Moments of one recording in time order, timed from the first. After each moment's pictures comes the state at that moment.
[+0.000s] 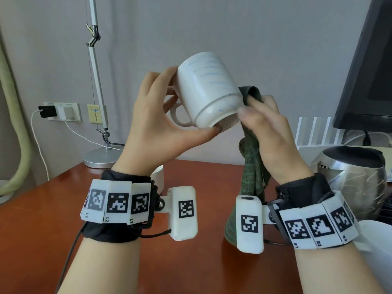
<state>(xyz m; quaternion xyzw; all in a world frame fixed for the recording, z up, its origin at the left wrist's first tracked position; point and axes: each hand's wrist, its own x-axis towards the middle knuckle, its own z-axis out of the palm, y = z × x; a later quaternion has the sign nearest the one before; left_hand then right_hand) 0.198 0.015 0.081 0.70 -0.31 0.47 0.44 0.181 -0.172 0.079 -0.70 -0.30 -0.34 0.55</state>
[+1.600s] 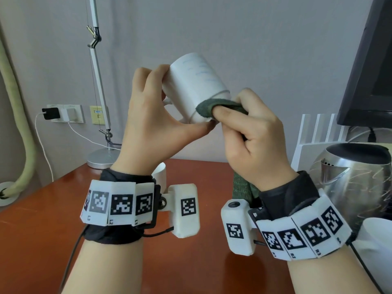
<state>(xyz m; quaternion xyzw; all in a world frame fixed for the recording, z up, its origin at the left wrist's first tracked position) 0.197 0.016 0.086 0.71 -0.26 0.51 0.41 0.178 -0.147 0.074 -0.68 -0.35 -0.59 0.25</state>
